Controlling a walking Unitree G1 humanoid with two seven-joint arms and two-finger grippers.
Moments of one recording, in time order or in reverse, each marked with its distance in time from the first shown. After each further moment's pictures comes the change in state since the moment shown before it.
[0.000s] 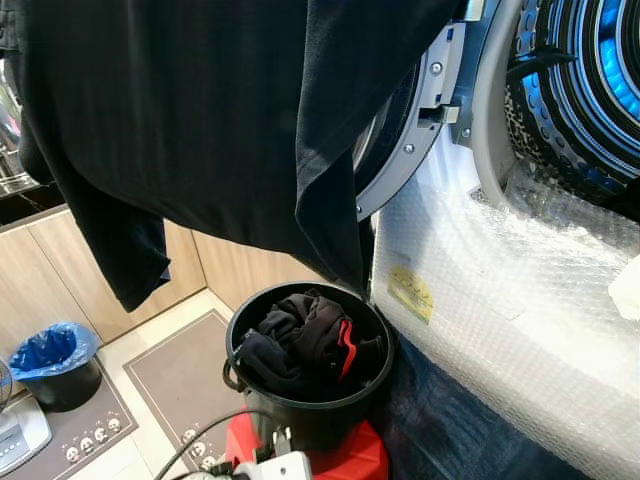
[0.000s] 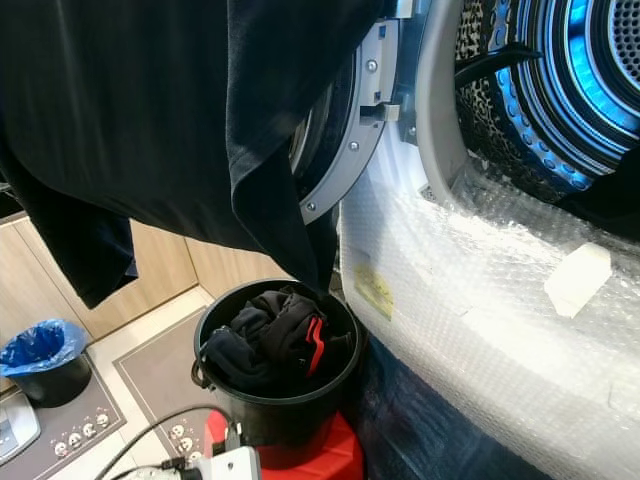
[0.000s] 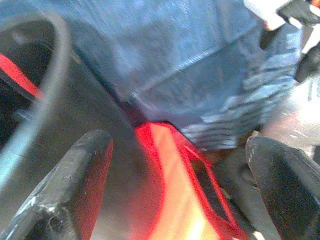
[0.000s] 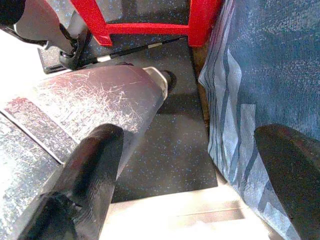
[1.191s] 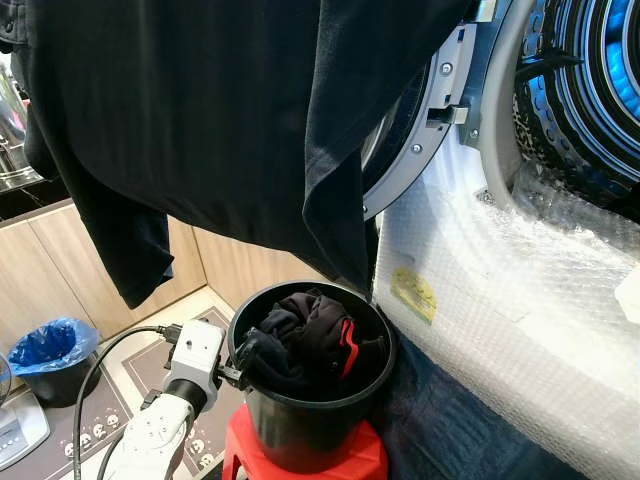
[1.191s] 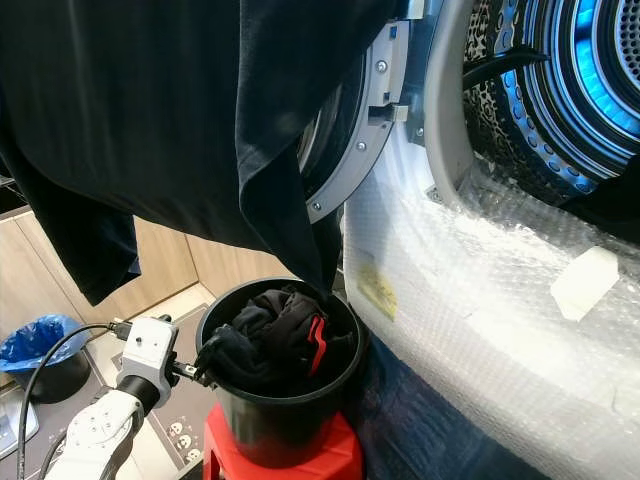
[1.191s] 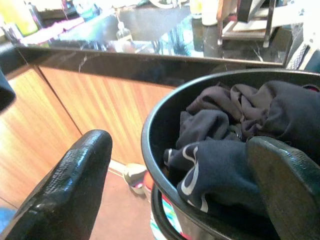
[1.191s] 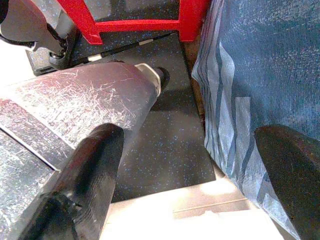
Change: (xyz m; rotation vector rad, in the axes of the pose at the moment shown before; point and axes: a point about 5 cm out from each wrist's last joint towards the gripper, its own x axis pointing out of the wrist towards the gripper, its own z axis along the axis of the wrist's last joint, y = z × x) left arm -0.054 0.094 -0.010 -0.487 -0.026 0.933; right arm 0.003 0.003 -0.004 0.034 0.011 -0.040
